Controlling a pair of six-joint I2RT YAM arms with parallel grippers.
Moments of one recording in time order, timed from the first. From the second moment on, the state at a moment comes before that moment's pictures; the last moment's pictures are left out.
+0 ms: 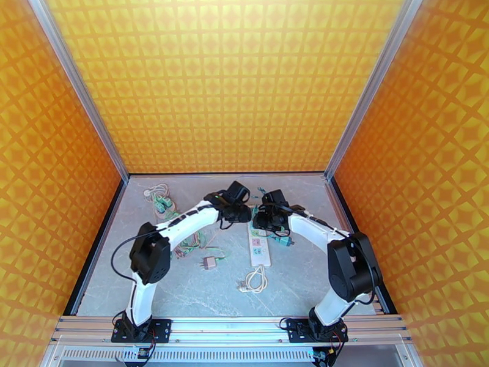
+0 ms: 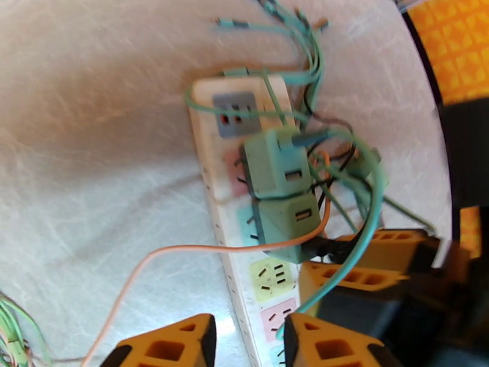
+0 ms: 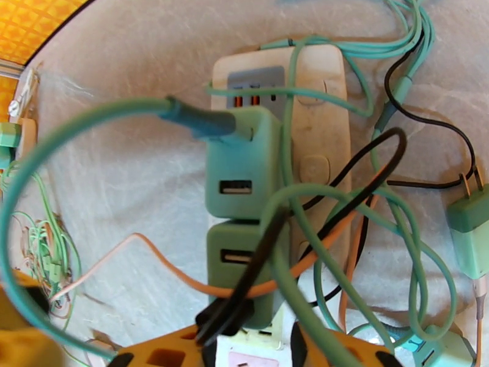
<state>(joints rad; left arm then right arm) -0.73 2.02 1.79 -0.68 0.06 -0.66 0.34 1.71 1.16 -0.49 -0.15 0.41</state>
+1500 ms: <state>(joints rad) -0.69 2.19 1.59 -0.38 0.39 -0.88 0.39 1.82 1.25 -0.49 -0.04 0.37</state>
